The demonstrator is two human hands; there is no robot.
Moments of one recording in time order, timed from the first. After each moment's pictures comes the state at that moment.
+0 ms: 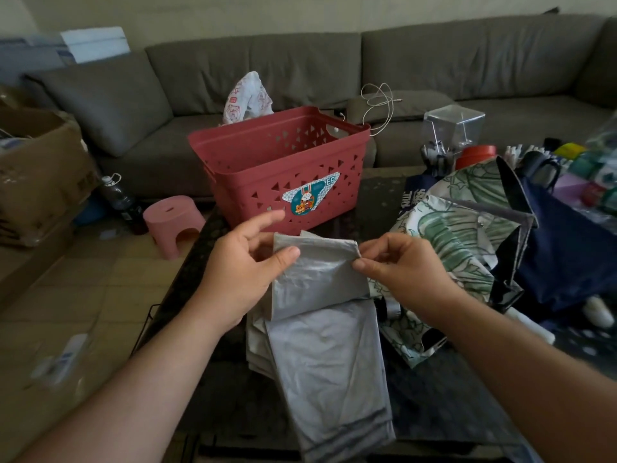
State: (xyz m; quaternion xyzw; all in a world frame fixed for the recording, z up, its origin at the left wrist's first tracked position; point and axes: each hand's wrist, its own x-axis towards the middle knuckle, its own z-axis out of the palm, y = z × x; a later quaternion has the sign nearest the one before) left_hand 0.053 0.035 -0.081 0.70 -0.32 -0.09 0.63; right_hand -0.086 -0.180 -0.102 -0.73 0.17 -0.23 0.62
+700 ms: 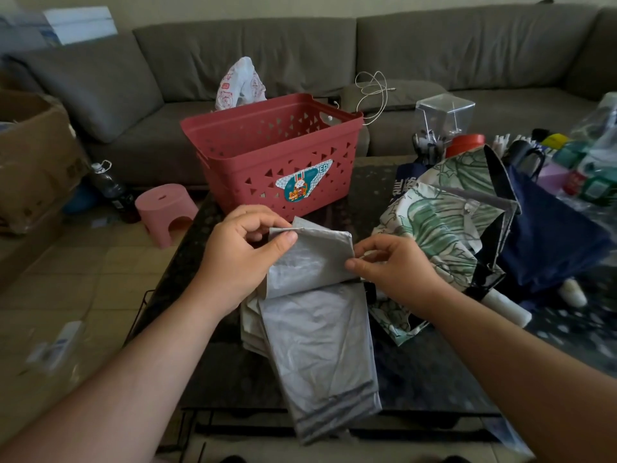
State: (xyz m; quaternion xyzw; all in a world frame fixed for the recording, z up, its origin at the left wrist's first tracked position) left_hand 0.050 0.034 -0.083 0.72 -0.39 0.02 0.57; right_hand -0.101 -0.179 -0.116 -0.81 0.23 -0.19 0.50
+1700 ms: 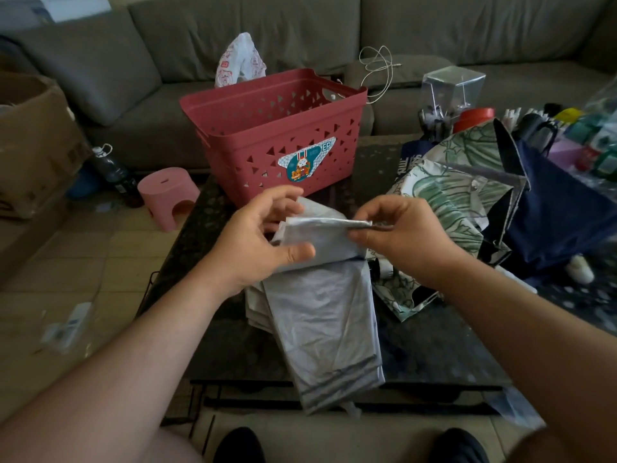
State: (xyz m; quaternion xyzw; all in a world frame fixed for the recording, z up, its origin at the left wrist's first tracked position) left_hand 0.044 0.041 -0.087 0.72 -0.44 -0.11 0.53; right_hand -0.107 -0.168 -0.084 -0.80 0.11 -0.23 0.54
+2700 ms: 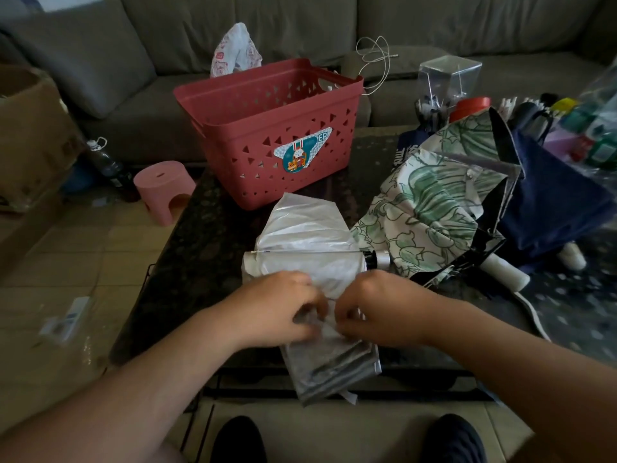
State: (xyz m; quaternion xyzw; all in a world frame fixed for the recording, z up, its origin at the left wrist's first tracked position) left_hand -0.002 0.053 -0.128 0.78 -0.60 -0.15 0.07; right_hand -0.142 -0.133 -0.131 -0.98 -0.09 0.02 0.16
